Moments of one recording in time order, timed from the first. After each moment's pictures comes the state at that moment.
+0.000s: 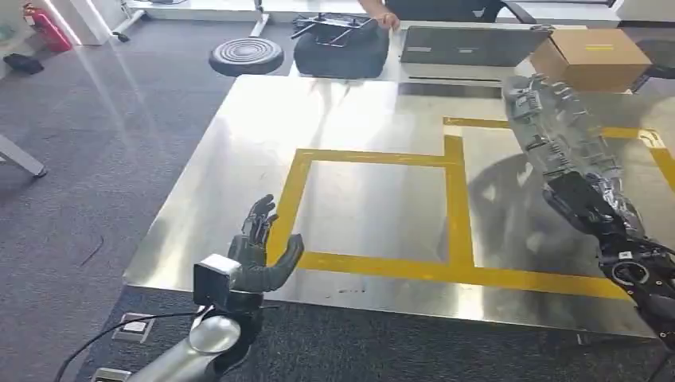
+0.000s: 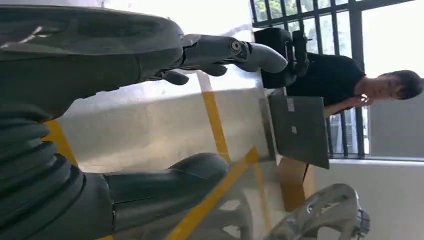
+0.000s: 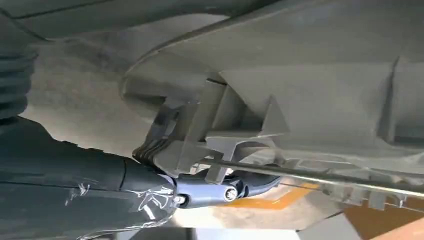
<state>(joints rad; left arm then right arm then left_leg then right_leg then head) -0.23 0.02 -0.74 -1.36 0.19 0.45 -0.61 -0.46 -0.51 0.45 -1.14 0.22 -0.21 0.24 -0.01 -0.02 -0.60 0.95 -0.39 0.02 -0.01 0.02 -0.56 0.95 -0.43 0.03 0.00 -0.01</state>
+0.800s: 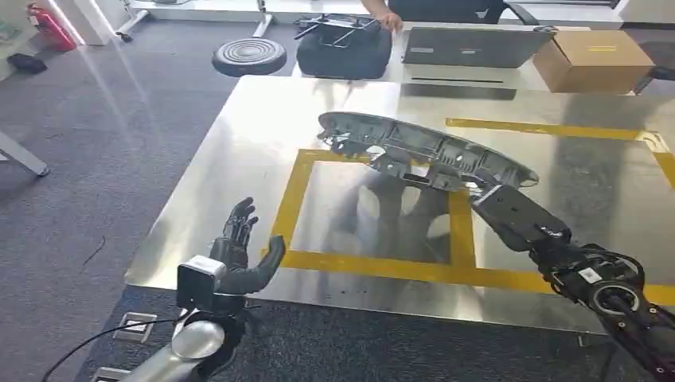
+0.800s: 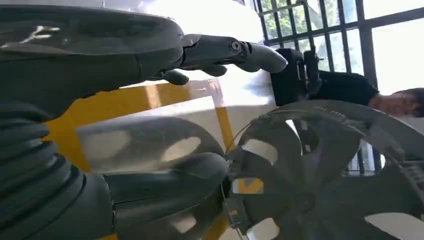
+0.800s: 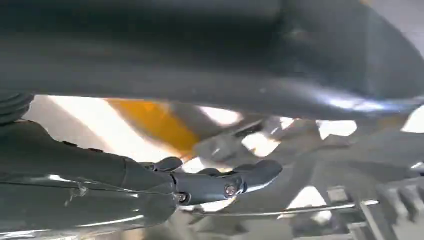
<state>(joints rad) -0.18 0.06 -0.70 -1.44 0.16 0.50 -0.55 -0.36 -0.50 0.52 -1.70 0.10 0.02 0.32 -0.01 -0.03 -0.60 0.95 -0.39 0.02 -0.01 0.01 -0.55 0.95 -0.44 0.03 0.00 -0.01</state>
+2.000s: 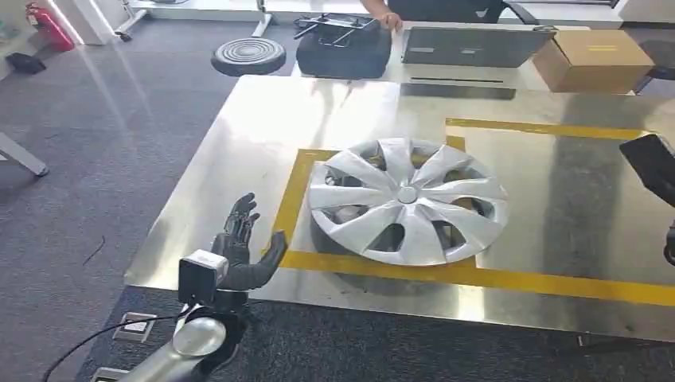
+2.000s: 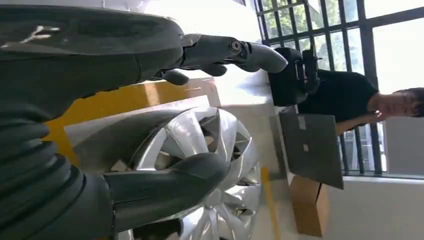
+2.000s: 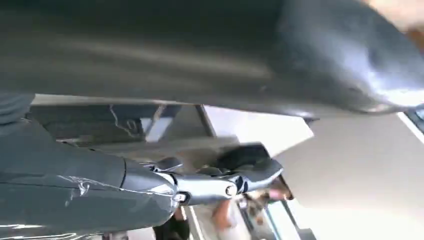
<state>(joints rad) -0.19 0.05 -0.70 -1.45 0.14 0.50 -0.51 -0.51 -0.58 0.23 -1.19 0.64 -0.35 0.32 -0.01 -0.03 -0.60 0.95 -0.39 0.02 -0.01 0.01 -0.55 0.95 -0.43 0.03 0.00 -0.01</state>
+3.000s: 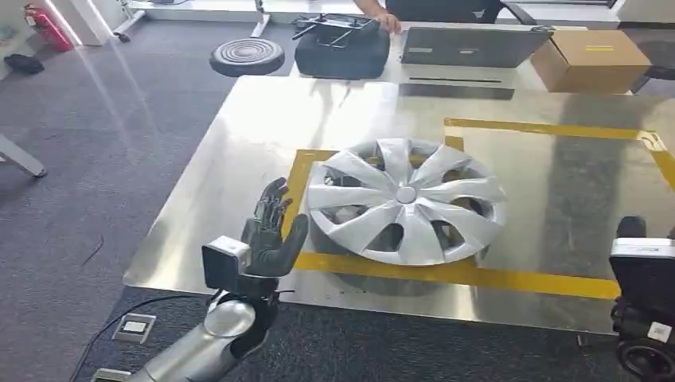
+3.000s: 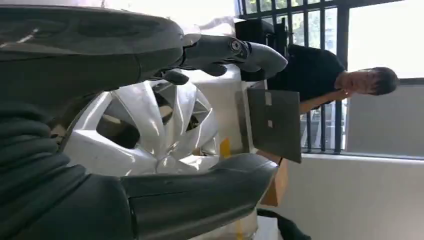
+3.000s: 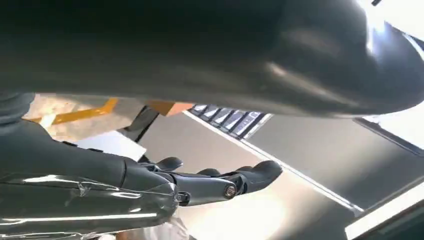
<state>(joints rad) -0.30 -0.07 -0.73 -1.32 0.22 0.41 -0.61 -0.02 -0.46 0.24 -1.97 0.60 -0.67 0.08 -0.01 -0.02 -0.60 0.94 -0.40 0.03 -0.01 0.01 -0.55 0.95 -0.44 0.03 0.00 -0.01</state>
